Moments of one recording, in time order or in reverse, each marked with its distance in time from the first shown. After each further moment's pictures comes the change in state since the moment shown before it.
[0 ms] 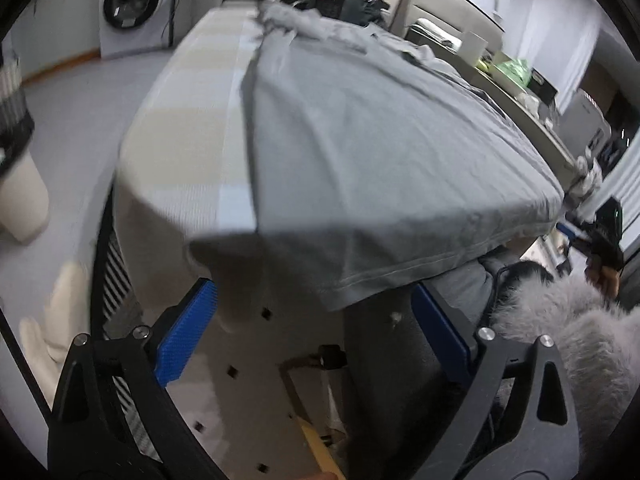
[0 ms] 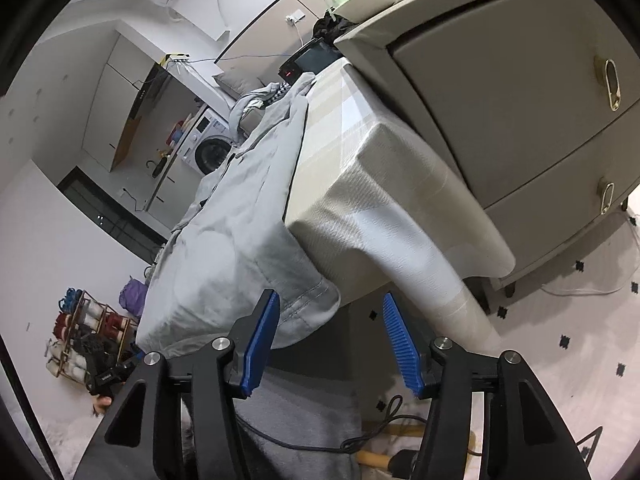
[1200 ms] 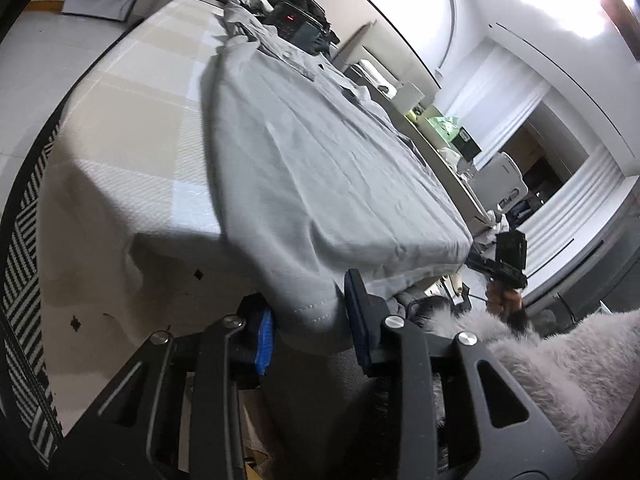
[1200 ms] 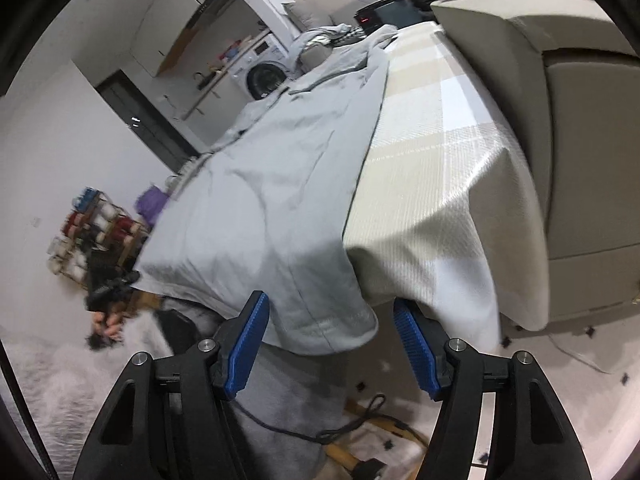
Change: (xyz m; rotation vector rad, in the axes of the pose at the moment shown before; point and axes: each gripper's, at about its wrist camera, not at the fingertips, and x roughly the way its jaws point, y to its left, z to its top) left arm 0.010 0.029 -0.001 -0.114 -0.095 -0.408; right arm 0.045 0.031 0.038 -0.282 0.240 0.131
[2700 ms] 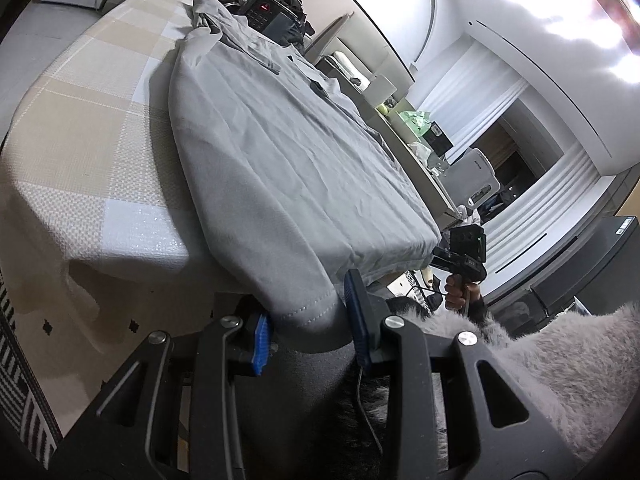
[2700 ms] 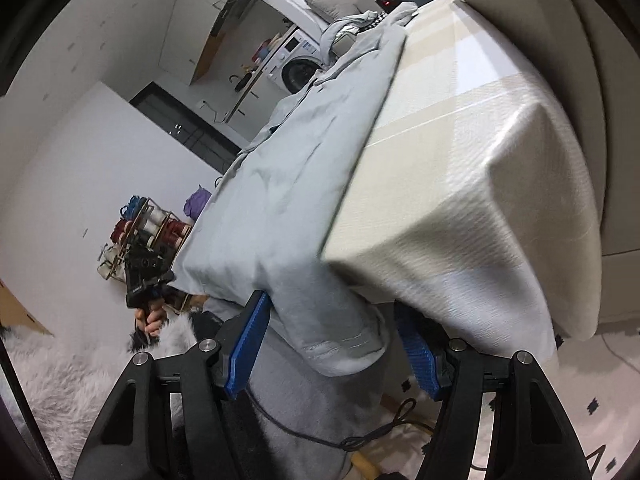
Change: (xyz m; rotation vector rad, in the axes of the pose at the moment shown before) left arm 0.006 -0.013 0.012 -0.004 0.031 -0.115; right arm 0.030 -0.020 -0.002 0.033 0.027 0.194
